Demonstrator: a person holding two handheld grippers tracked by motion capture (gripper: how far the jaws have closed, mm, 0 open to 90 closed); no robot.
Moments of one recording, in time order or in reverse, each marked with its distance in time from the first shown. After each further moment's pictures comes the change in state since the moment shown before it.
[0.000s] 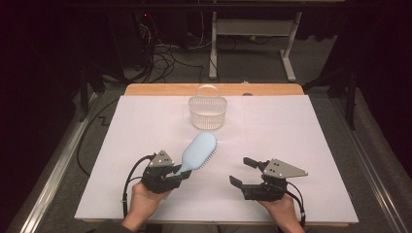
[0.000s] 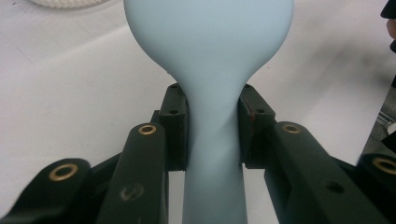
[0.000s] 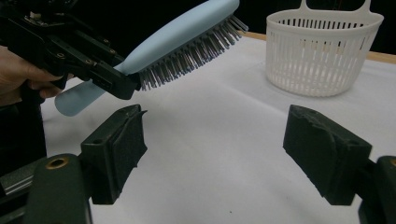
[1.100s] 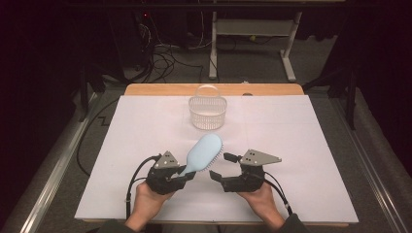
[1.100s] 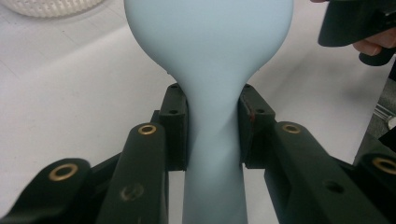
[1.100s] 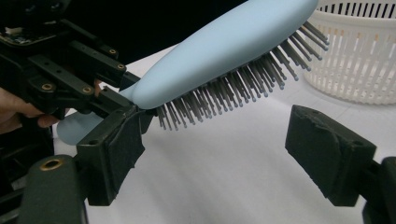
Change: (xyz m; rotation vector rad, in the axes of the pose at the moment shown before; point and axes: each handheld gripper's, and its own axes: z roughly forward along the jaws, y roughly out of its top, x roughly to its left) left arm -0.010 0.005 0.007 0.008 -0.006 0.036; right arm 0.011 0.018 0.051 0.060 0.064 0.049
